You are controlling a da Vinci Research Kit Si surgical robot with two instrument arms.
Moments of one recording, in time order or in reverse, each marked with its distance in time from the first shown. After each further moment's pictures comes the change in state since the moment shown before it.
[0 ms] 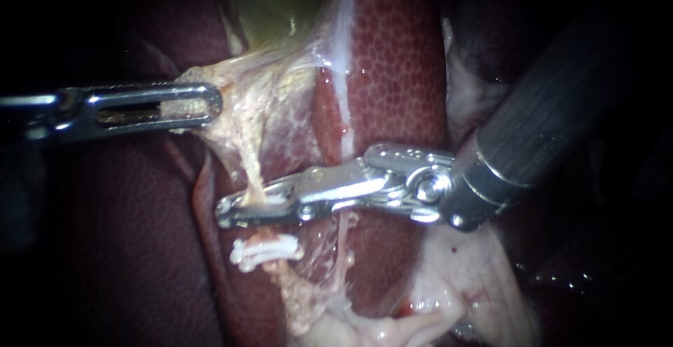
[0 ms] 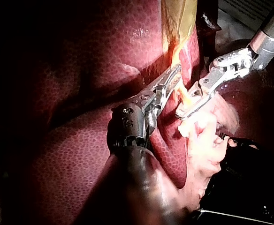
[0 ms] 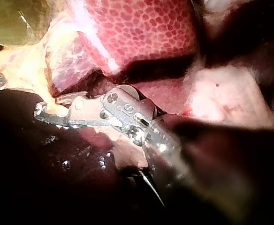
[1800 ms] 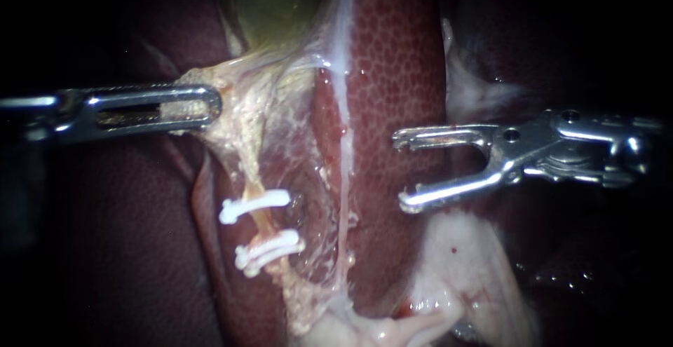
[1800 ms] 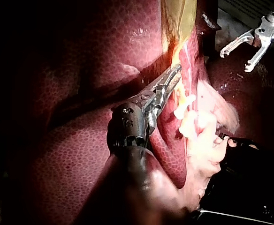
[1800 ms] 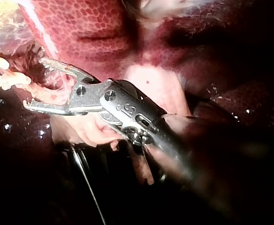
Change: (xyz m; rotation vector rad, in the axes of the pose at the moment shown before) right arm 0.003 -0.008 -0.018 -0.091 0.055 -0.235; left arm 0.000 0.000 0.001 -0.002 -0.003 0.002
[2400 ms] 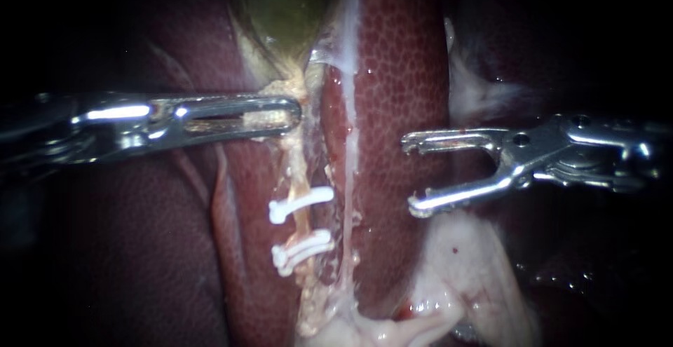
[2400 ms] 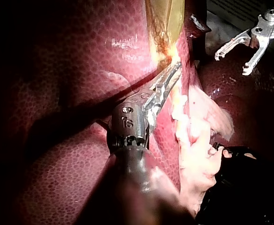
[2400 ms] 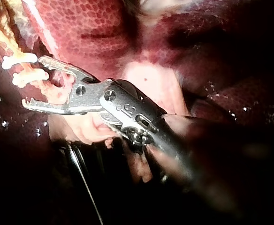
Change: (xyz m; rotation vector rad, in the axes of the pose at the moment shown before) right arm 0.000 0.000 -0.001 0.005 0.004 -0.001; left arm 0.004 0.001 0.010 0.016 0.031 0.021
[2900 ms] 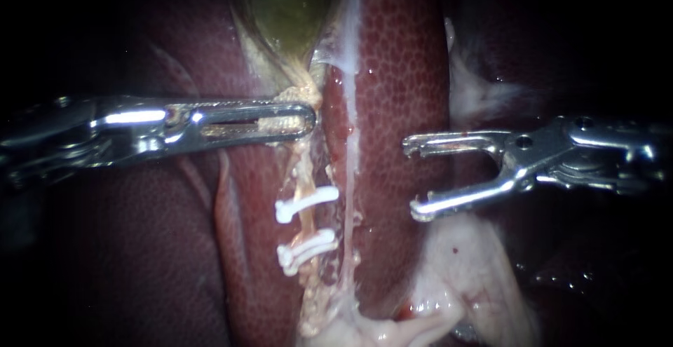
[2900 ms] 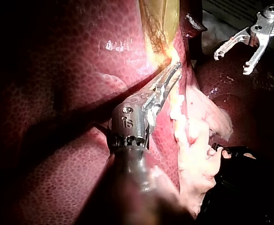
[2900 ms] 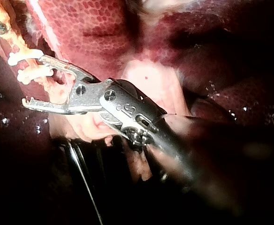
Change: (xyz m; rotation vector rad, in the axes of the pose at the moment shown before) right arm 0.000 0.000 0.000 0.001 0.000 -0.005; left arm 0.000 0.000 0.000 0.001 0.004 0.001
